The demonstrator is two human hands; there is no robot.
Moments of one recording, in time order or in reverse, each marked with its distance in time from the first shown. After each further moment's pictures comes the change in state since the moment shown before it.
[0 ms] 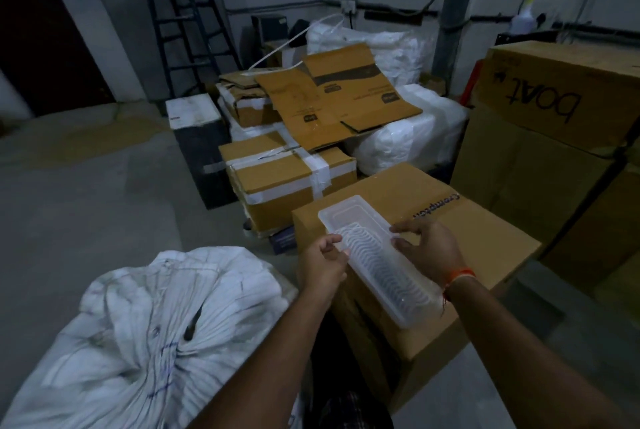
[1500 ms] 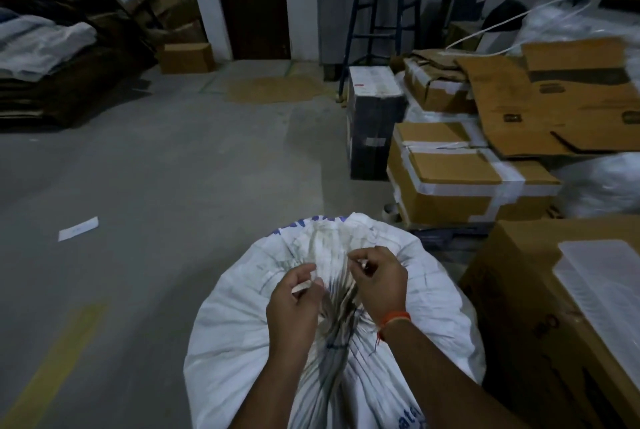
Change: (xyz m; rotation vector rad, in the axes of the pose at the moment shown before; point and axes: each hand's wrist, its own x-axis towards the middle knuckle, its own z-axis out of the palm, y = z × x) left_hand -0.069 -0.093 -0.346 -0.059 0.677 0.090; right_hand -0.087 -0.266 0.342 0.418 -0.158 -0.267
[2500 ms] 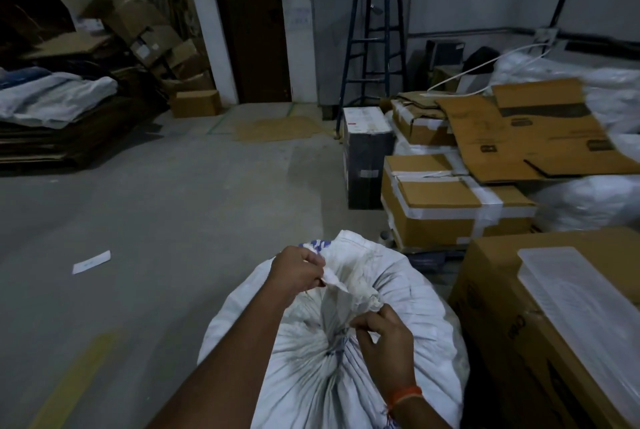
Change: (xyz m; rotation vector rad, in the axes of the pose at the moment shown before) left_hand 0.034 0.088 -0.002 0.237 -0.338 -0.171; right_hand -0.098 0.006 -0.049 -0.088 0.028 -0.169
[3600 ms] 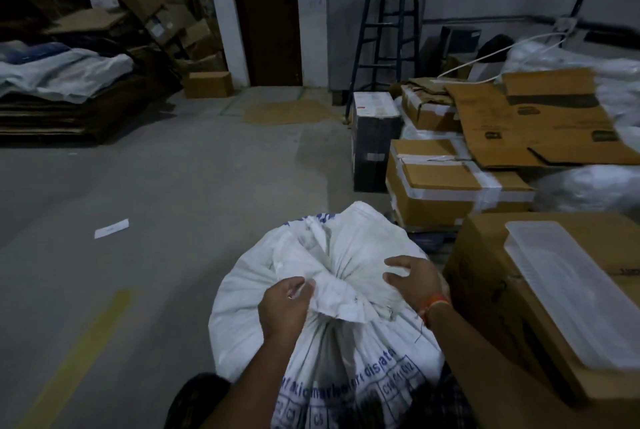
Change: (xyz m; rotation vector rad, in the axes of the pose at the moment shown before) left_hand -0.110 -0.116 0.018 -0.024 0.405 0.088; right_hand 0.043 0.017 -0.071 -0.019 -0.309 0.340
